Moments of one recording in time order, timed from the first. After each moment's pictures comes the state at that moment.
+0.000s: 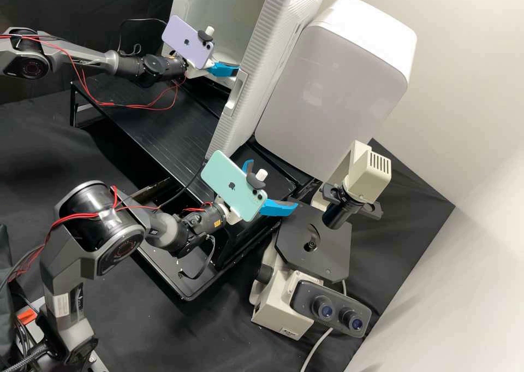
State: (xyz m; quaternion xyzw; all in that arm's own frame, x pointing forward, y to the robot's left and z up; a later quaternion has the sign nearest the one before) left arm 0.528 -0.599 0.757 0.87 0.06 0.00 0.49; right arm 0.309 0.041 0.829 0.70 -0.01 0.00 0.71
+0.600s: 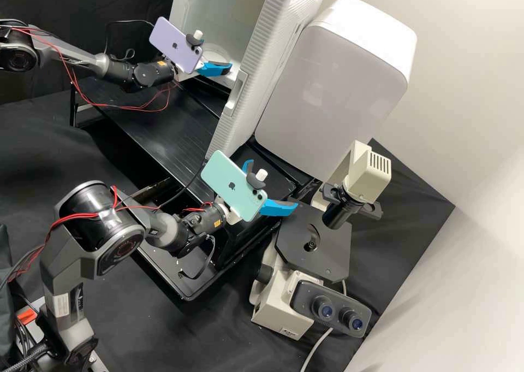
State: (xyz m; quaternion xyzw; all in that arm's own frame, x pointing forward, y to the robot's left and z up) left arm 0.486 -0.588 0.750 0.88 0.04 0.02 0.47; right arm 0.309 0.041 0.829 0.70 -0.01 0.00 0.71
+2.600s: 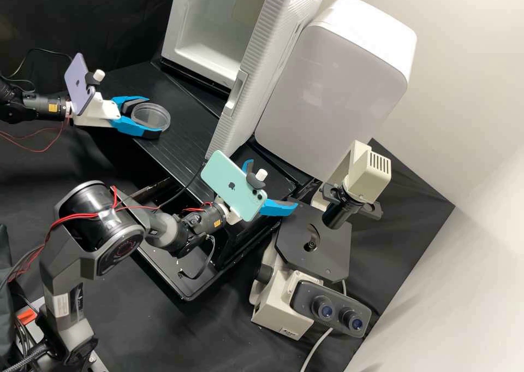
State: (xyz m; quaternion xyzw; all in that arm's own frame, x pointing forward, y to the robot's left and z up) left arm 0.242 -0.527 0.727 0.84 0.01 -0.23 0.50; right arm 0.309 0.041 0.829 0.70 -0.01 0.00 0.71
